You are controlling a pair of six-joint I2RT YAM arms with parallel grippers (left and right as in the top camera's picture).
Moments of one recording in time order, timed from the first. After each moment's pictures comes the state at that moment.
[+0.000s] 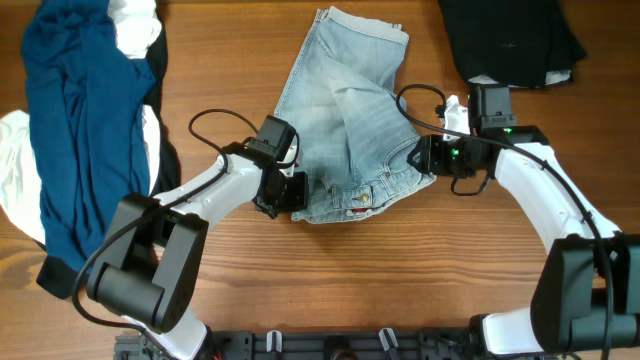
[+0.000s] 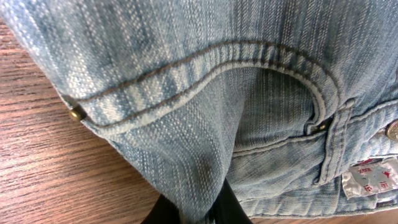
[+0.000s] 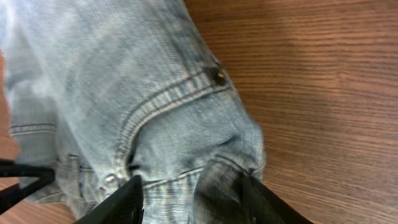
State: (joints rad) left arm -0.43 1.80 0.98 -0.59 0.34 -0.43; right arm 0.05 1.63 1.02 -0.64 -0.36 0.14
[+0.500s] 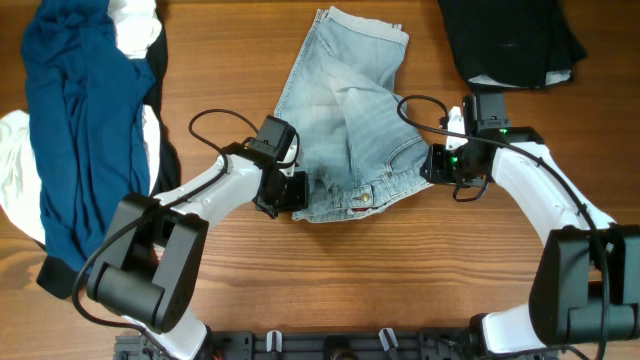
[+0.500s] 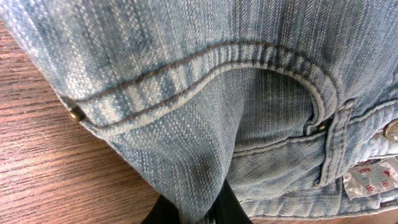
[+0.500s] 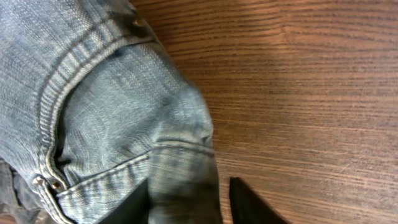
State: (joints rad) left arm -0.43 1.80 0.98 -0.57 0.35 -0.43; right arm 0.05 1.66 1.00 -0.69 -0.23 0.16
